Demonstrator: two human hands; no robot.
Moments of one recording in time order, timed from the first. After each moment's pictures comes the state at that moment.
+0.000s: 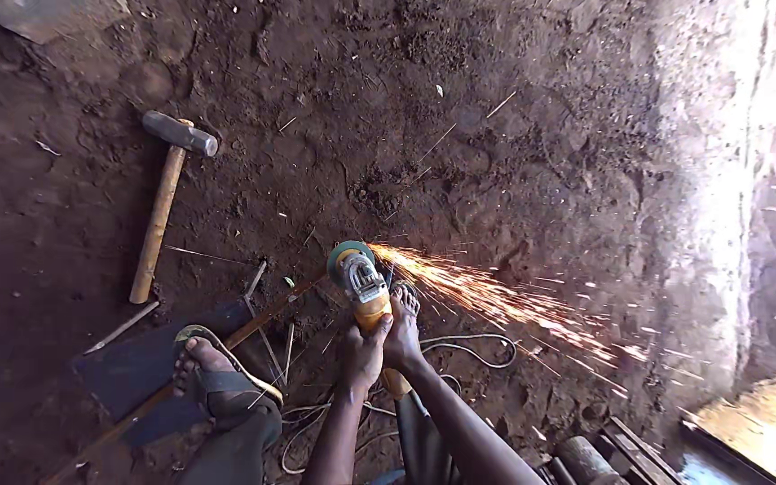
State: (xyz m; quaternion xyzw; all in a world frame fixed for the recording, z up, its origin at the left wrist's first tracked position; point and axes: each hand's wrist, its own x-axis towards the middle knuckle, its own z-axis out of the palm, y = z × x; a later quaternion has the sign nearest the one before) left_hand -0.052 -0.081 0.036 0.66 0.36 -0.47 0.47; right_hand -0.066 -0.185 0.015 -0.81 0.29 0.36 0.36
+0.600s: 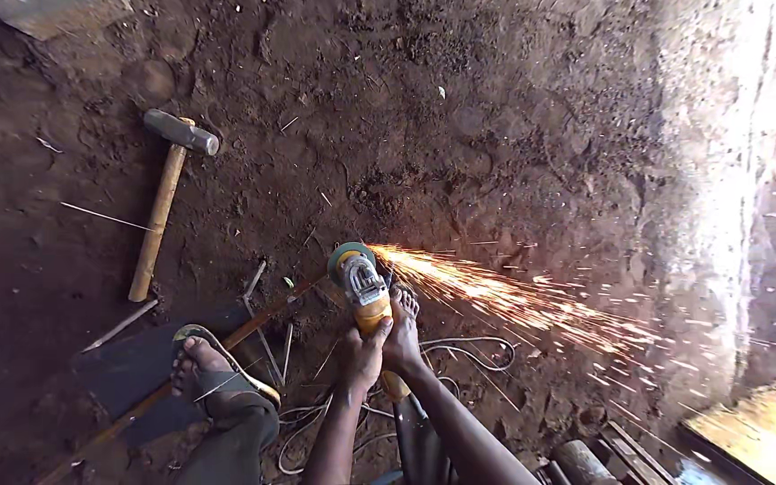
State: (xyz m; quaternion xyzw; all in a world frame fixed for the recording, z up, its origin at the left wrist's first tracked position) left_hand -0.054 -0.083 0.034 0.64 0.37 -0.47 0.48; right_hand -0.069 -0.185 0.014 -0.82 0.29 0.35 0.35
